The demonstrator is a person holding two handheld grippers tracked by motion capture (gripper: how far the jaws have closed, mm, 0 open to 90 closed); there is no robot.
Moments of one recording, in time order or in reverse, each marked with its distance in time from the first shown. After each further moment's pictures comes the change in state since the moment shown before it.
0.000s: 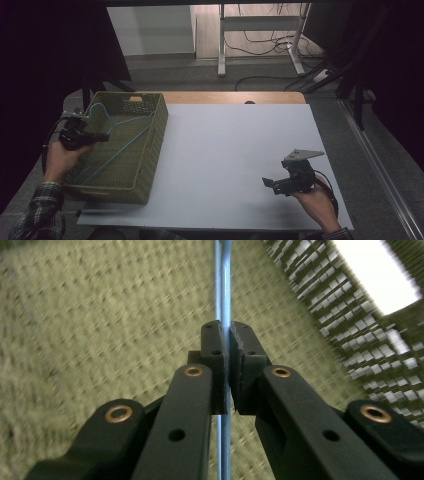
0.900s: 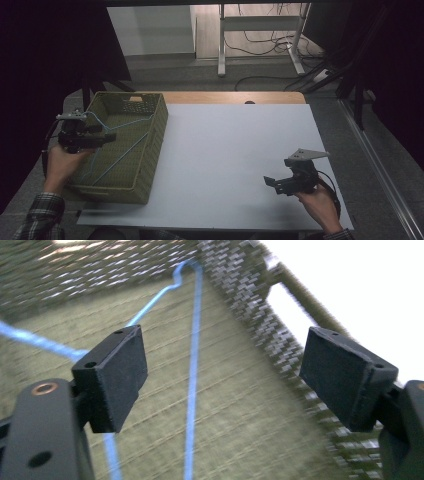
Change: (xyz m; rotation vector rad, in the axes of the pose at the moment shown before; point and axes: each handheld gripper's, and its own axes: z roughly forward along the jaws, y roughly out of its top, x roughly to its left) left arm -0.048 0.004 -0.025 -0.235 -0.024 0.056; right arm -0.001 -0.001 -0.008 -0.061 0.009 0.026
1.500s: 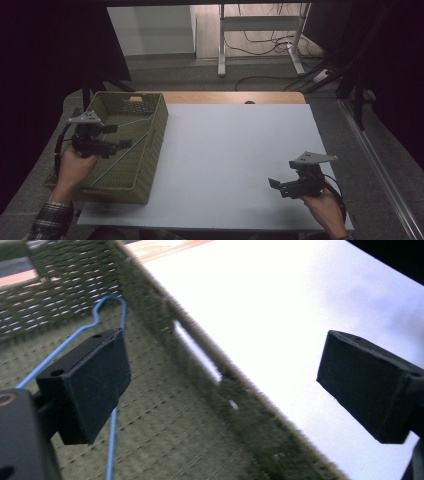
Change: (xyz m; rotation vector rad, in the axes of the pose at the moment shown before) left arm -0.066 0.016 0.001 -0.043 -0.100 0.108; right arm -0.001 -0.008 -0.014 -0.023 -0.011 0.004
